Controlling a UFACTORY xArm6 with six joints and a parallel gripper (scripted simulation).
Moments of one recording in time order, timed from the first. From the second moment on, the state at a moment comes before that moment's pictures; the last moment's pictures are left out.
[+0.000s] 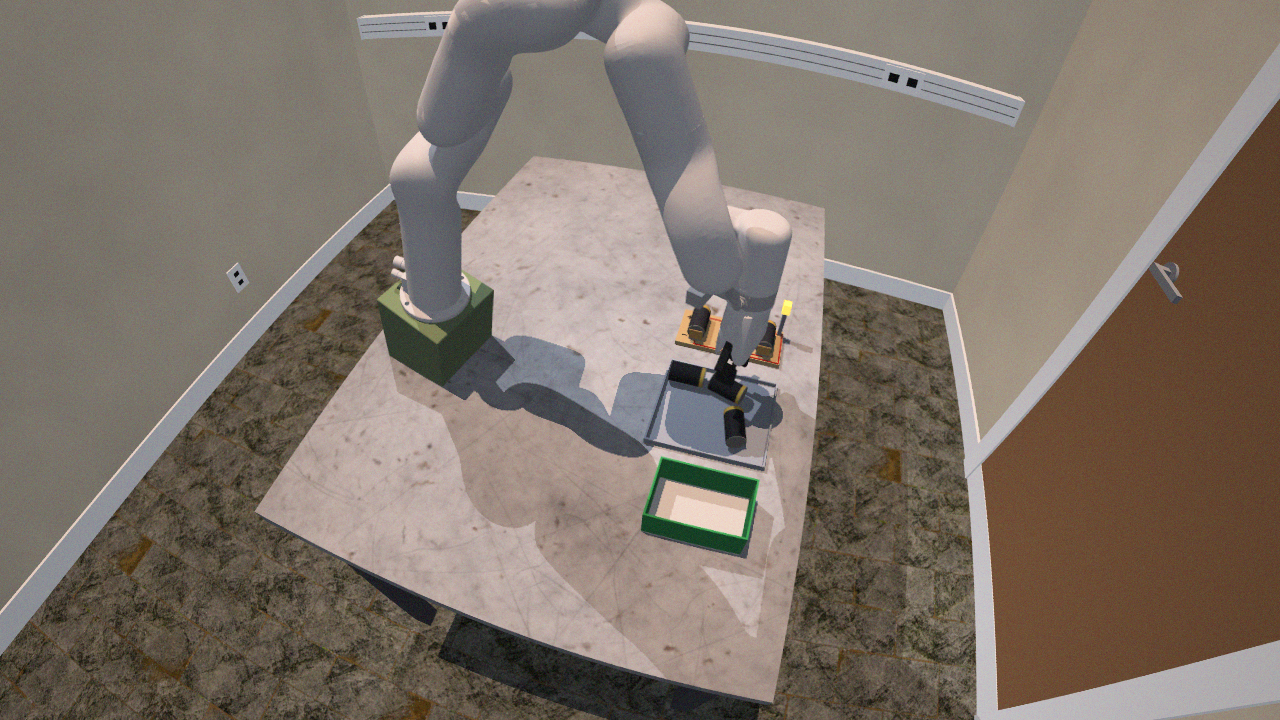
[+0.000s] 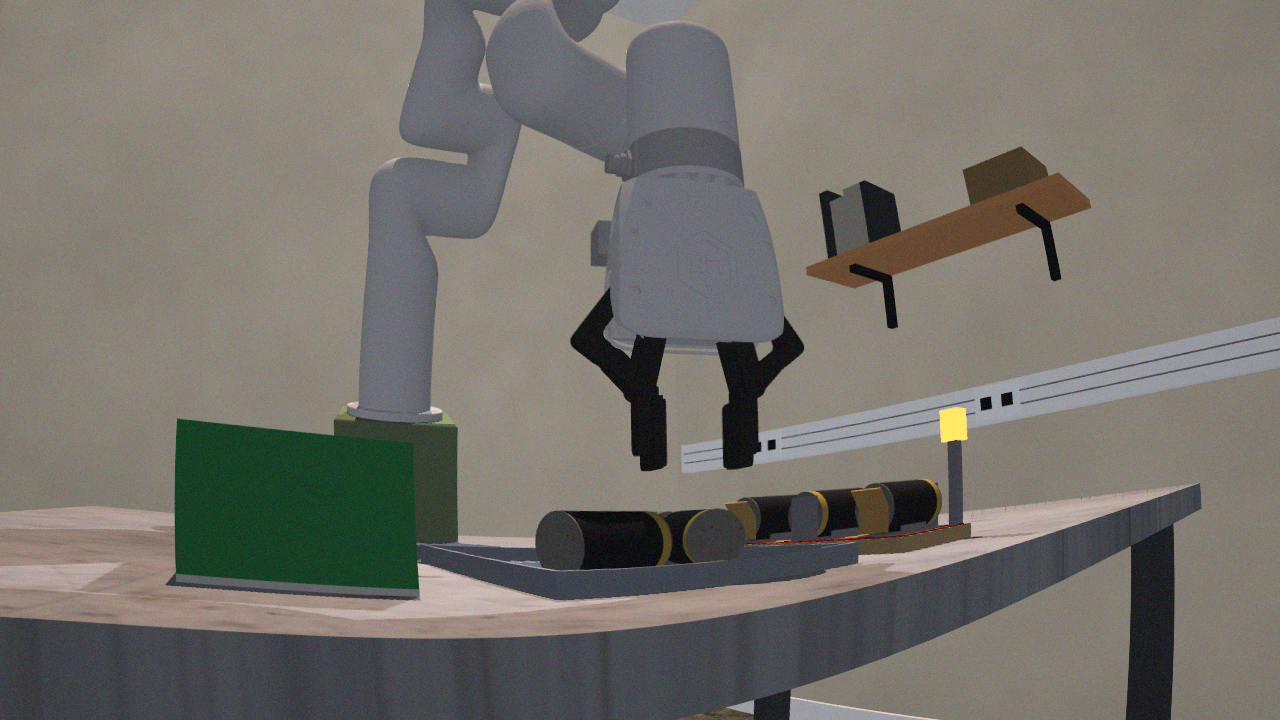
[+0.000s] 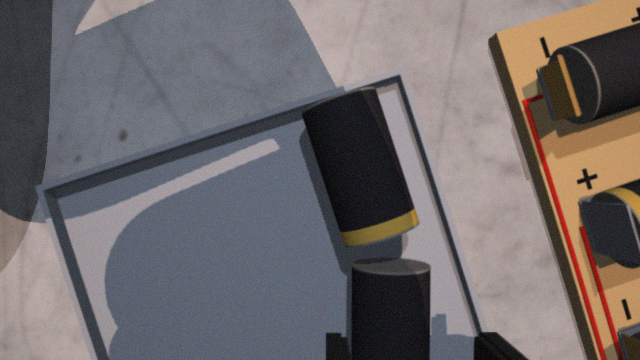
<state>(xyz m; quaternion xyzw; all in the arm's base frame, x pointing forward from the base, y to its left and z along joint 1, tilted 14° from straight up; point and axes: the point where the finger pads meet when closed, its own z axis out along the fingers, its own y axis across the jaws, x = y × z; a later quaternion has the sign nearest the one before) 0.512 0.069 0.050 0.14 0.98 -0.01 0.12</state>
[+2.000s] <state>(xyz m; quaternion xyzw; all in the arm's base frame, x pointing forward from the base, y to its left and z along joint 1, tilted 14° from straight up) 0.523 0.067 0.007 0.14 0.98 -0.01 0.12</state>
